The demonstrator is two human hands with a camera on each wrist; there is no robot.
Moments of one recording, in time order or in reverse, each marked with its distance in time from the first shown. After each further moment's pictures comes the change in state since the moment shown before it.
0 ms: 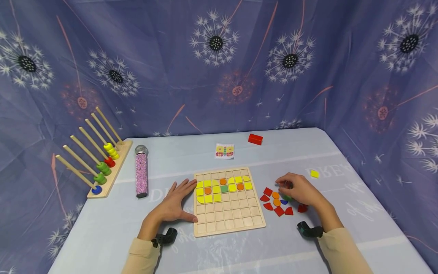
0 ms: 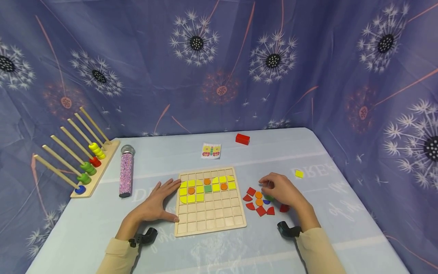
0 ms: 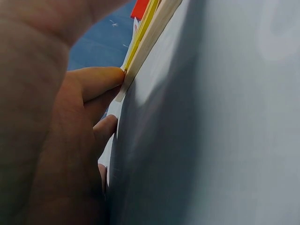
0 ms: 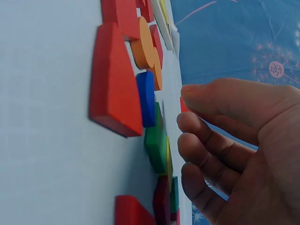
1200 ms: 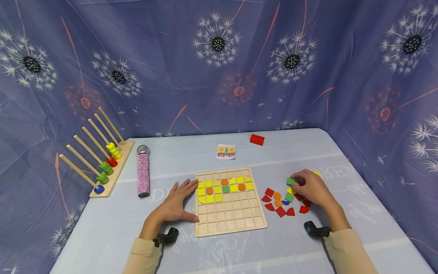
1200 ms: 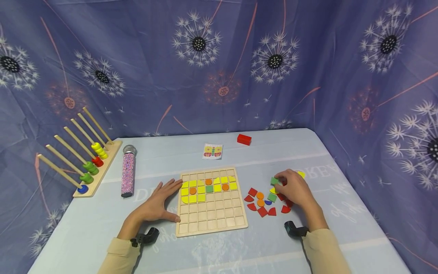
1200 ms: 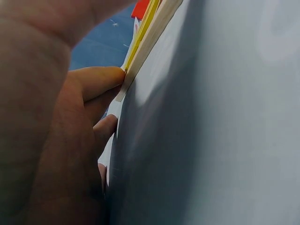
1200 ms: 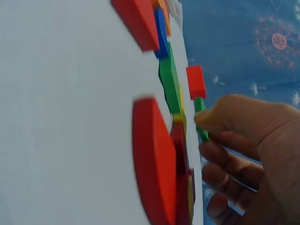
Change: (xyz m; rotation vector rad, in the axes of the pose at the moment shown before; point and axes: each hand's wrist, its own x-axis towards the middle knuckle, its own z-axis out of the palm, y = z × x) left_hand -0.002 0.002 -0.001 -0.007 0.010 0.013; right_hand -0.008 0.026 -0.011 -0.078 0.172 0.121
